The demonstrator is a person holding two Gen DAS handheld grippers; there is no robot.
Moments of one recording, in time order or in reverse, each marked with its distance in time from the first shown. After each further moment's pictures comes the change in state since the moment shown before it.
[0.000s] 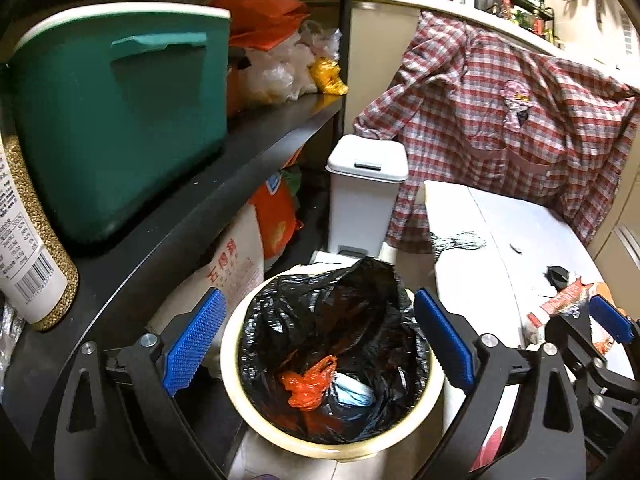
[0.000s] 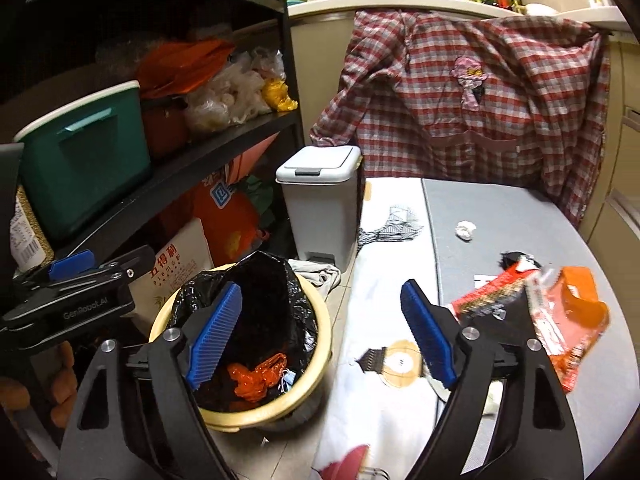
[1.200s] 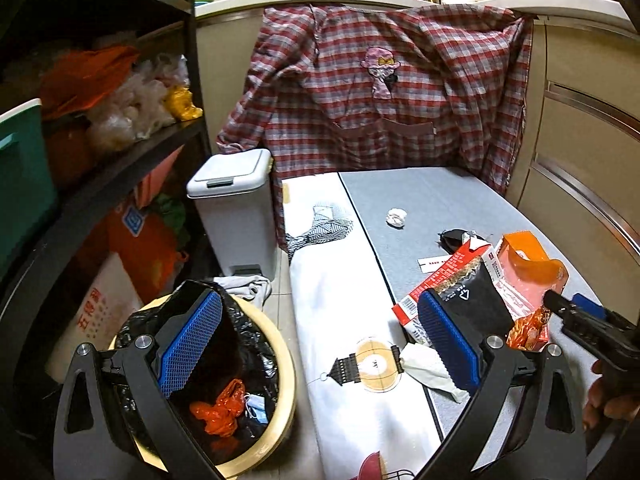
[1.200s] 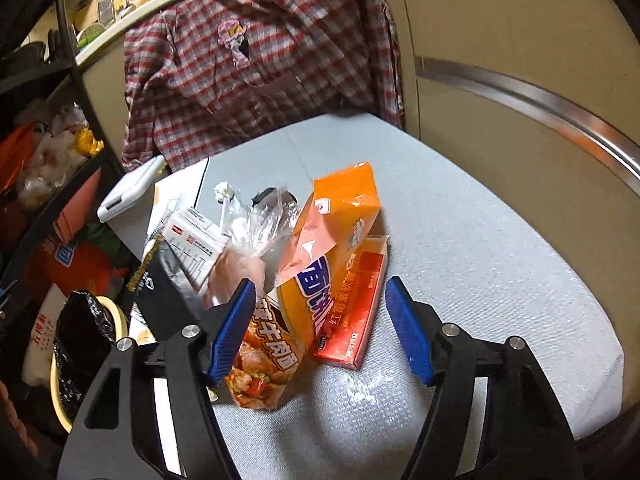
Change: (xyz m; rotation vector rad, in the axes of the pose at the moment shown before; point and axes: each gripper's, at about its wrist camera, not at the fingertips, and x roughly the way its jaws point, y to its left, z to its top) left arm 0.004 -0.164 -0.021 0.259 -0.035 -0.237; right arm -0.010 -0.237 -0.069 0.415 0.066 -0.361
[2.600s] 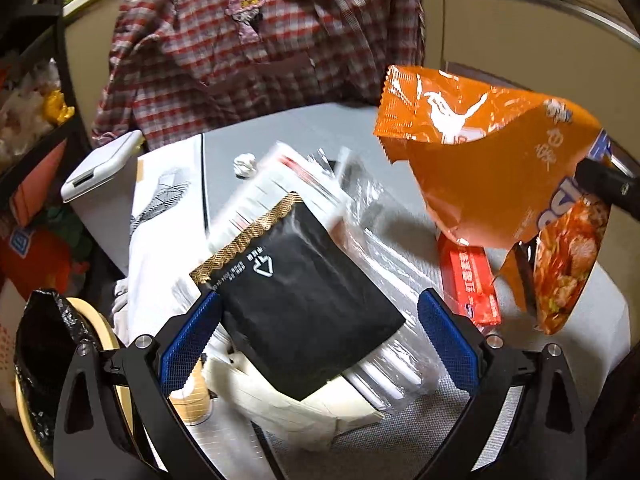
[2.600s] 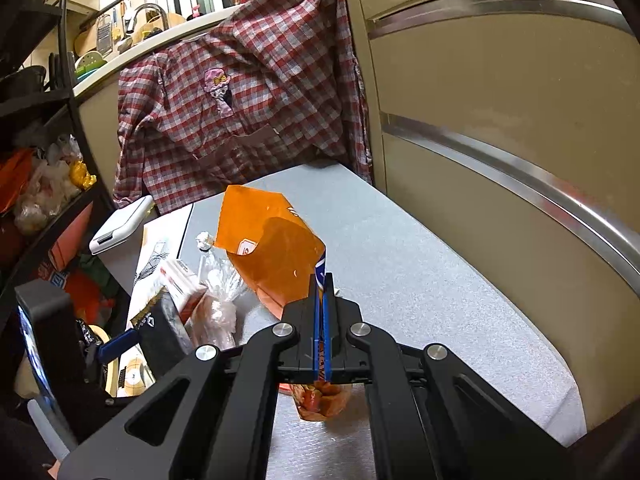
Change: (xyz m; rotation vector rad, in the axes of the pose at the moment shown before) left arm 0.083 -0.142 -0.041 0.206 0.129 -0.231; right arm -0.045 -0.034 0.023 0.010 -0.153 -0.053
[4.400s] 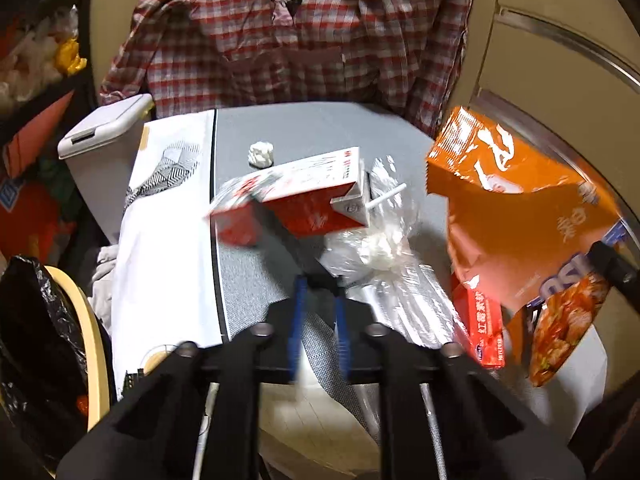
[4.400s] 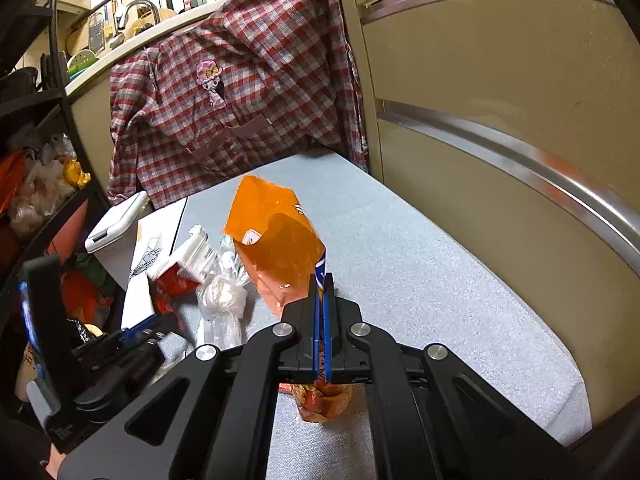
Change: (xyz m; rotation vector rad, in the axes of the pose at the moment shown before) left arm 0.015 0.031 0.013 -0.177 0.008 -0.053; right arm 0.012 -0.007 -0.004 0.023 0.036 -0.001
